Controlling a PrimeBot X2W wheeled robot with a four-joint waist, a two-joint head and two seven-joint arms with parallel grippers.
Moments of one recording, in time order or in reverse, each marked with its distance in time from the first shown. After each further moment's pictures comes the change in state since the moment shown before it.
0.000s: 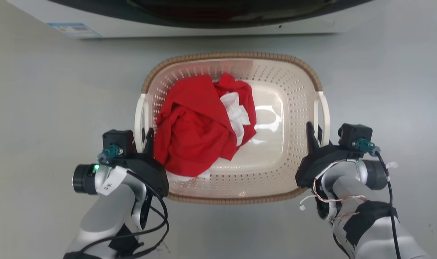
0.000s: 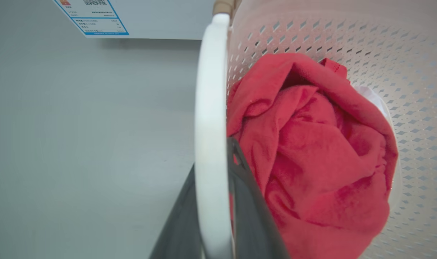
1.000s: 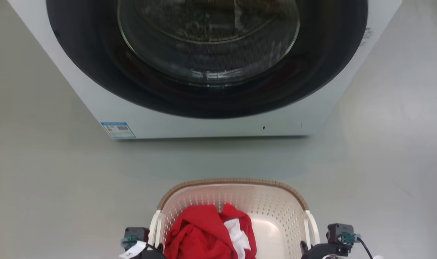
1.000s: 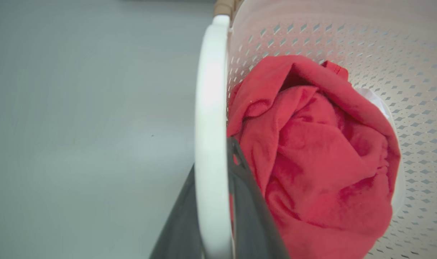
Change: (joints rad) left arm 0.331 0.009 -0.234 0.025 -0.206 0.043 0.136; right arm 0.335 0.006 0.212 0.048 0.254 0.000 0.134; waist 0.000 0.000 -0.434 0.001
